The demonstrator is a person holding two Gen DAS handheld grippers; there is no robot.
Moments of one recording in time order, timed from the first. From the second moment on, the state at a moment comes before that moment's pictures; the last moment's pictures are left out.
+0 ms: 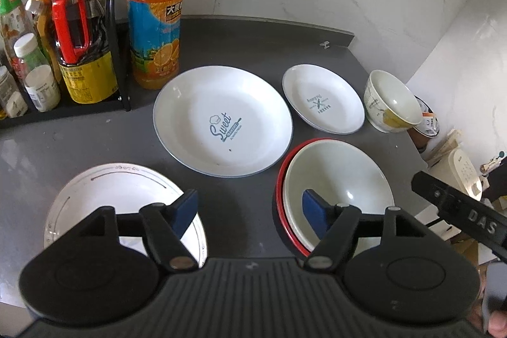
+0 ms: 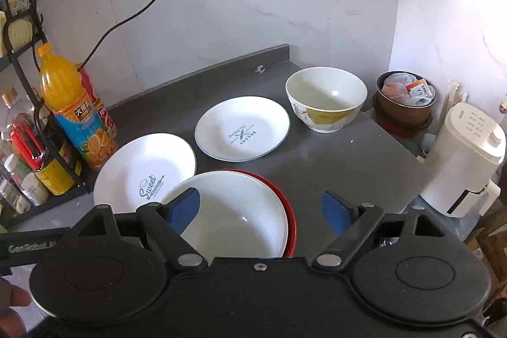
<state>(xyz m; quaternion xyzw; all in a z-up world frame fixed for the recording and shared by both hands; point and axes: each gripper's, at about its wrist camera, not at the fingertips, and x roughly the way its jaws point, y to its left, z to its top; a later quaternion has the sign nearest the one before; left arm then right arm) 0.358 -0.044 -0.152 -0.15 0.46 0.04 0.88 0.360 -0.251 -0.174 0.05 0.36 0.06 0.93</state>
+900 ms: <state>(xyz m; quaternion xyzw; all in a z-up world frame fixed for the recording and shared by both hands) 0.468 -0.146 -0.139 -0.15 0.45 0.03 0.88 0.454 -0.372 -0.184 0.10 0.34 0.07 0.93</state>
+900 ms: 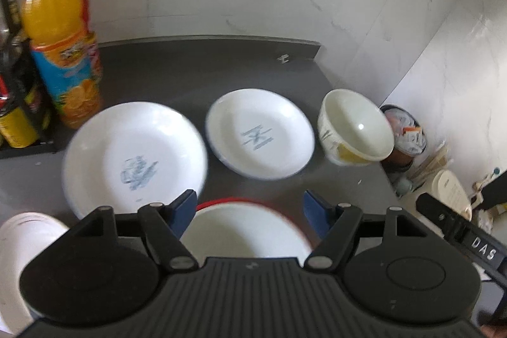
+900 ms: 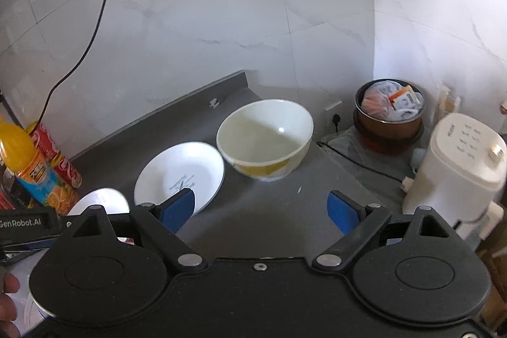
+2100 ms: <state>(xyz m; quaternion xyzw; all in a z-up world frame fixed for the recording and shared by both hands) 0.661 -0.256 -0.216 -0.17 0.48 0.05 0.86 0.644 -0.436 -0.256 0.14 0.44 0.15 0.87</state>
